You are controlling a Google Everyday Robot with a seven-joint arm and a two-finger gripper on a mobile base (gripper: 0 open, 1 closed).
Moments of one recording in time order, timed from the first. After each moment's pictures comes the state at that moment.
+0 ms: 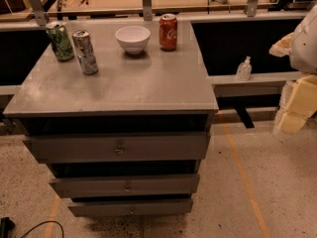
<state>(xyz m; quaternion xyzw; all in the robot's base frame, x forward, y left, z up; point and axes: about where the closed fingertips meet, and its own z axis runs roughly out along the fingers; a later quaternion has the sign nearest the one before) 0.438 -0.217 0.976 -0.60 0.78 -0.03 0.16</state>
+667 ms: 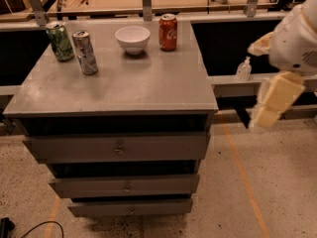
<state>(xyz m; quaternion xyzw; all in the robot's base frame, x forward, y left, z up) 0.456 -0.178 0.970 -0.62 0.76 0.02 0.20</state>
